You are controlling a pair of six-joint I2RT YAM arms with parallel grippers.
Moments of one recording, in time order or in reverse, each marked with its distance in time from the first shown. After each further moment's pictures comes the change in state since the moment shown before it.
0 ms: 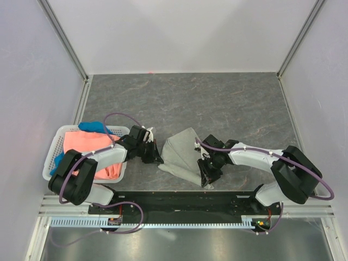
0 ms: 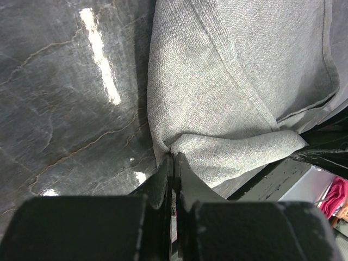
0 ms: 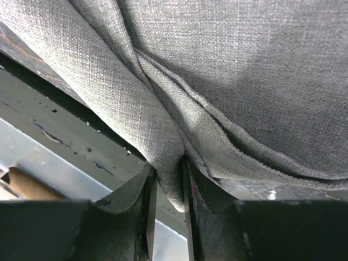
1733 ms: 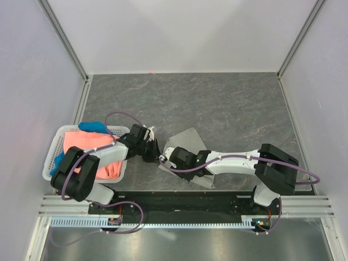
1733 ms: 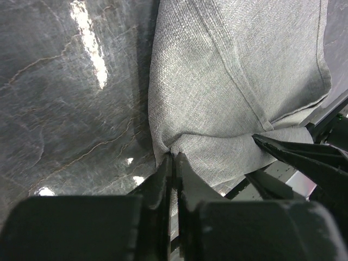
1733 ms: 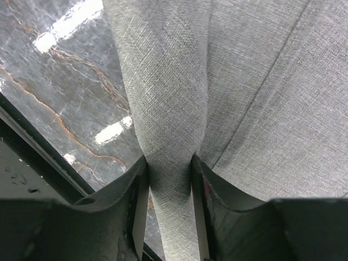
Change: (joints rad) left arm 0.006 0.051 0.033 0.001 0.045 0.001; right arm 0.396 0.185 0.219 0.198 0.509 -0.323
